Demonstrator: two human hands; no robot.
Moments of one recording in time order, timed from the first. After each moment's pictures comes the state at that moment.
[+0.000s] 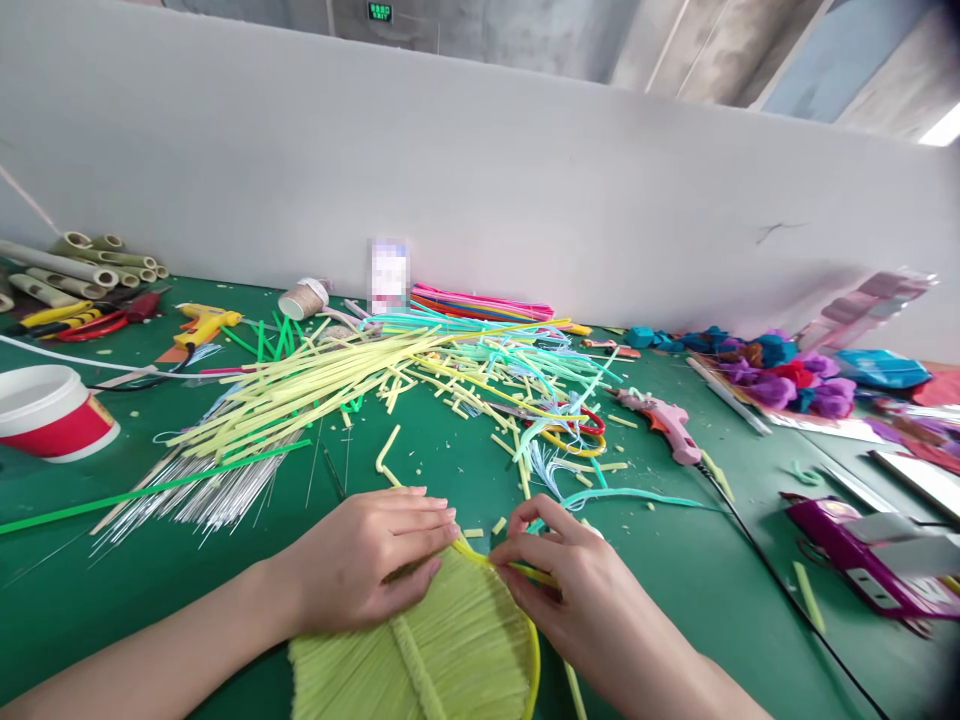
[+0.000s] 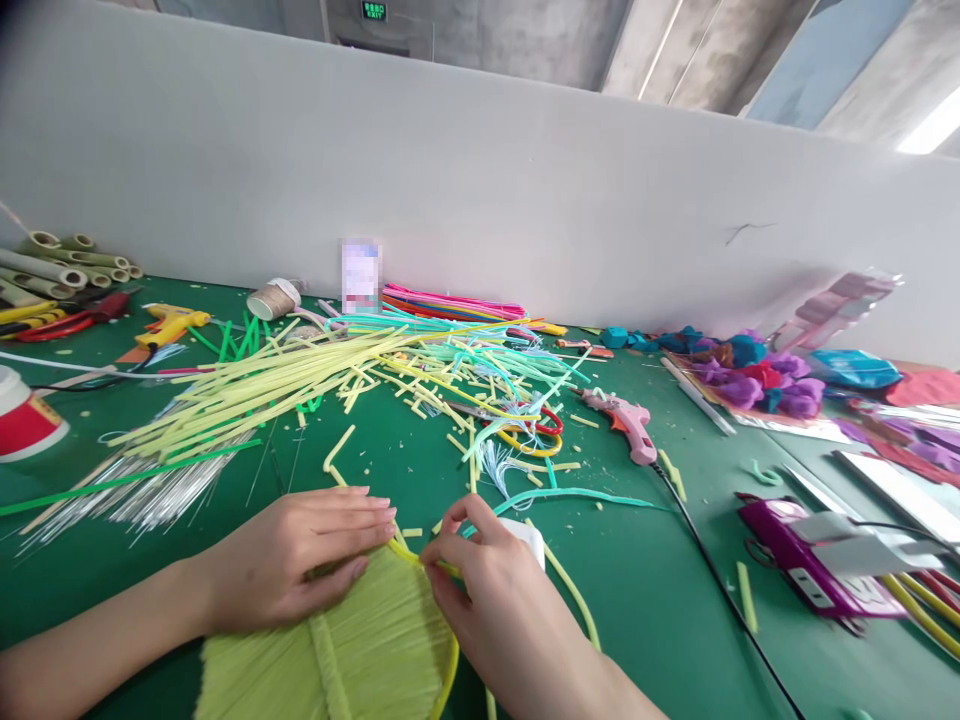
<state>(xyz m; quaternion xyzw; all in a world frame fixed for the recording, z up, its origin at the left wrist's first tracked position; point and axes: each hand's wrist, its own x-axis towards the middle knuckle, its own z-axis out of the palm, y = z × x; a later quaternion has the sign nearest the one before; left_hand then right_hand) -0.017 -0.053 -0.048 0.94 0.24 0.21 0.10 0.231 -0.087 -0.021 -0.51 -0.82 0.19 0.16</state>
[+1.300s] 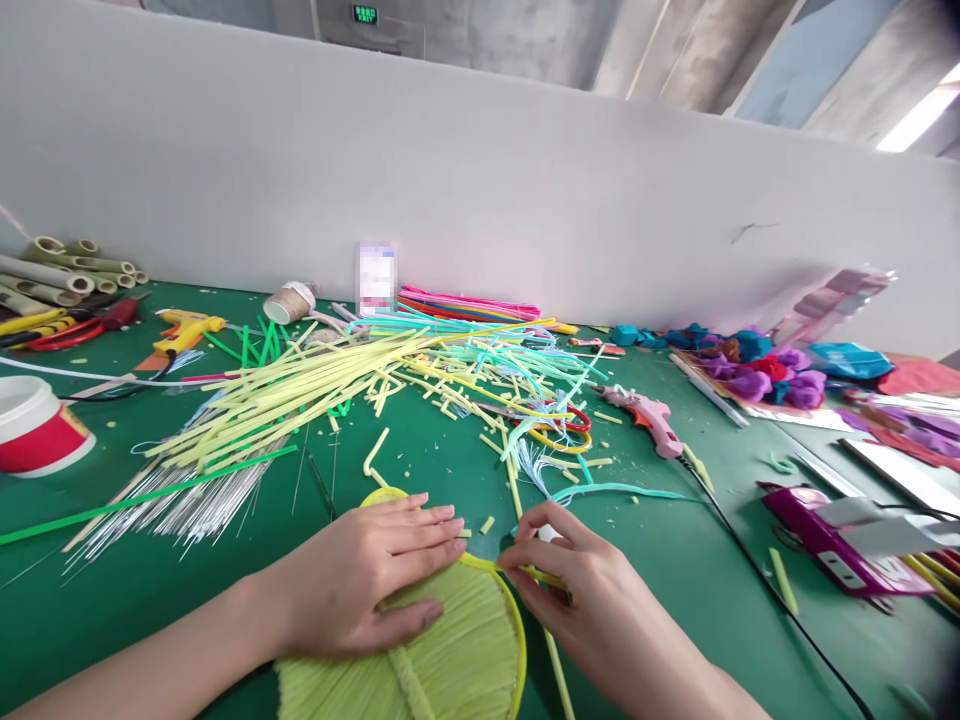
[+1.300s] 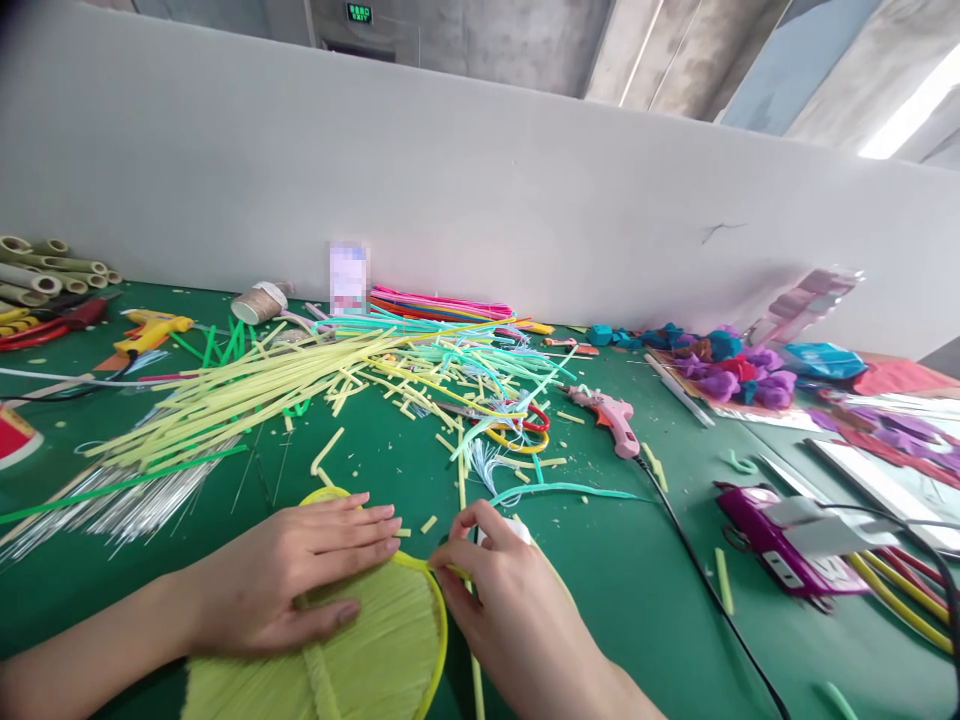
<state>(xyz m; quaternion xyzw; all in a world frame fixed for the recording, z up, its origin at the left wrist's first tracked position) -0.014 -0.055 -0.045 0.95 0.19 0.18 0.14 0.246 -0.097 -0.016 -0.53 -0.82 0.17 0.16</state>
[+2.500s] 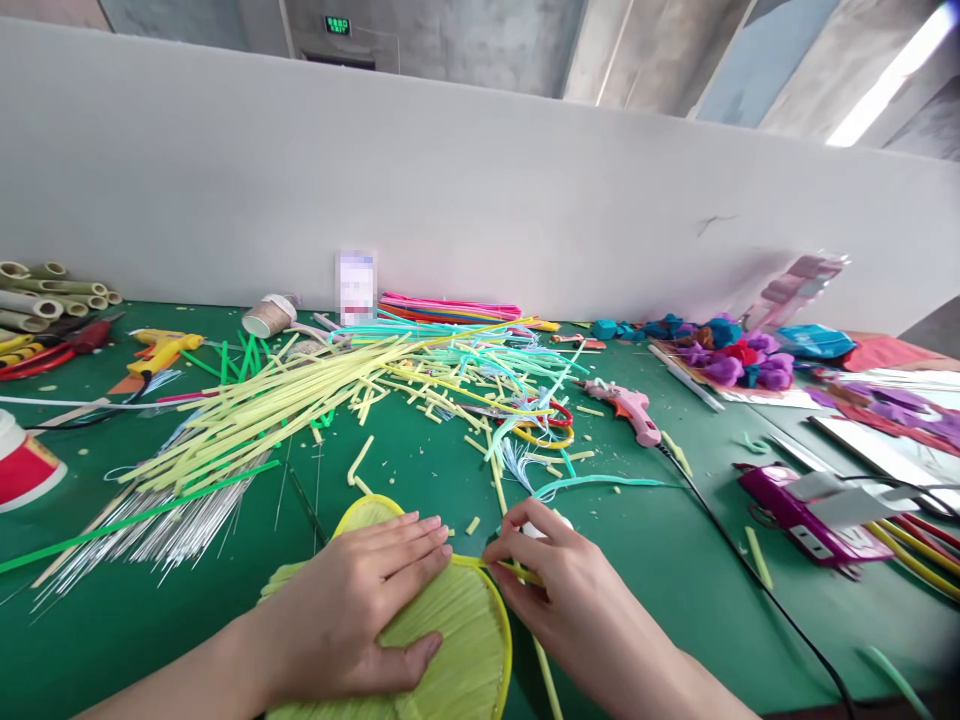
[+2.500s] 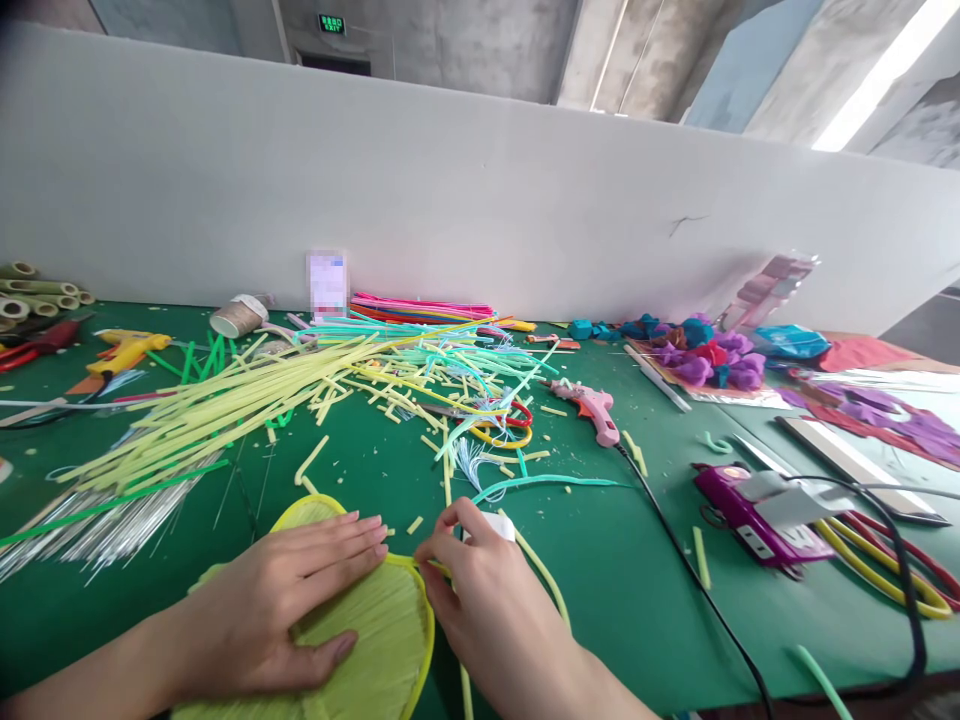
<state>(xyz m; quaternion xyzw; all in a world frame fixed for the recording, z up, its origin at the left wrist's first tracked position) 0.004 -0.069 -0.044 0.96 0.21 0.16 0.03 0.244 -0.099 -0.019 -0.53 -0.81 0.17 0.18</state>
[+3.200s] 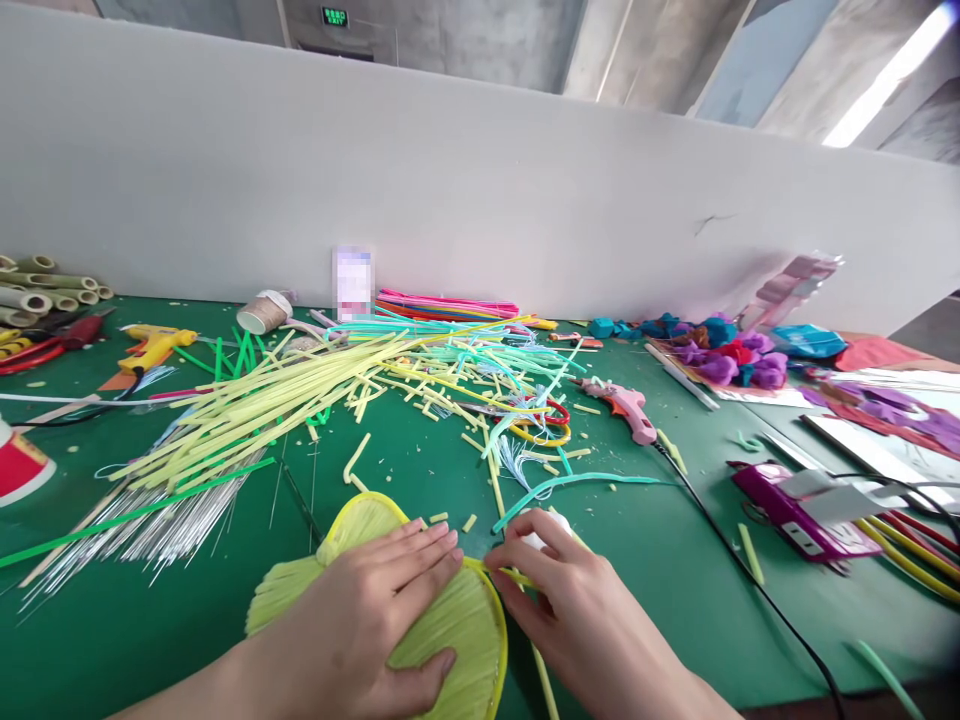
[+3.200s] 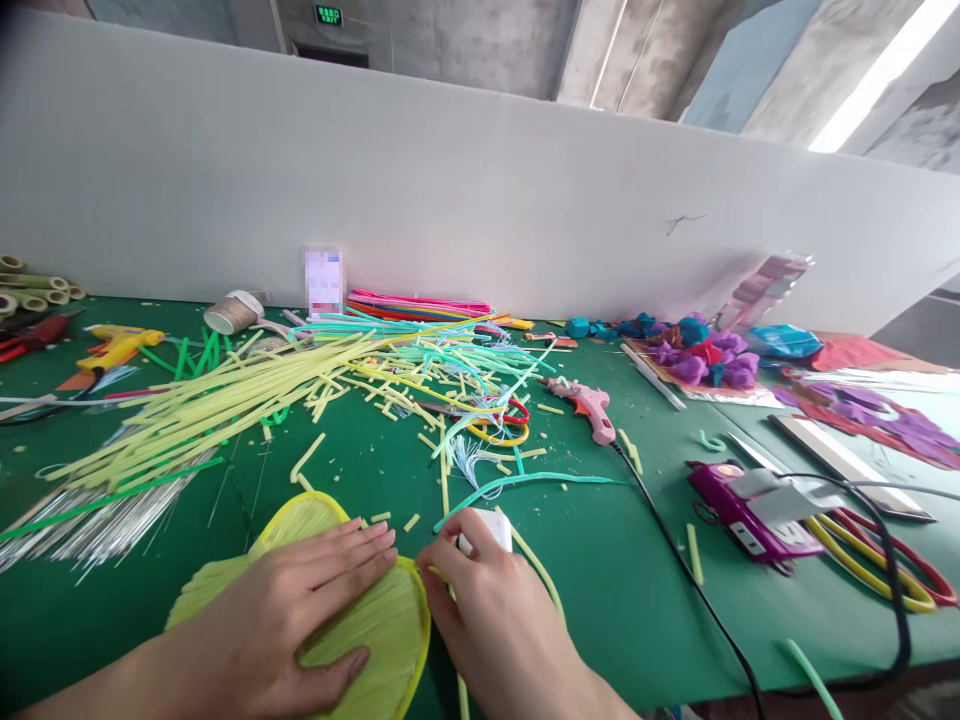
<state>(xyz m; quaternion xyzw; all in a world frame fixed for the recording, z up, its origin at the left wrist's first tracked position) 0.012 -0.084 -0.047 0.96 0.24 0.13 0.05 0.252 -0.110 -0.031 -0.53 -0.82 0.13 0.20</state>
